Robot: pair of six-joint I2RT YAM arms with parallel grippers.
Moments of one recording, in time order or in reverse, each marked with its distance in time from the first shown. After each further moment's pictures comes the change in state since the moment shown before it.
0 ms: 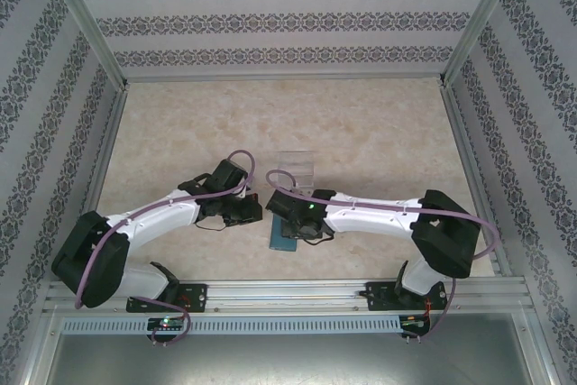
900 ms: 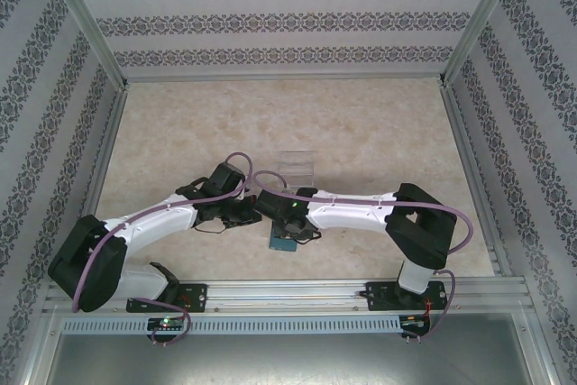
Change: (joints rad) left arm 0.000 -0.025 -0.047 0.055 -0.003 -0.008; right arm 0.010 0.134 0.095 -0.034 0.000 0.036
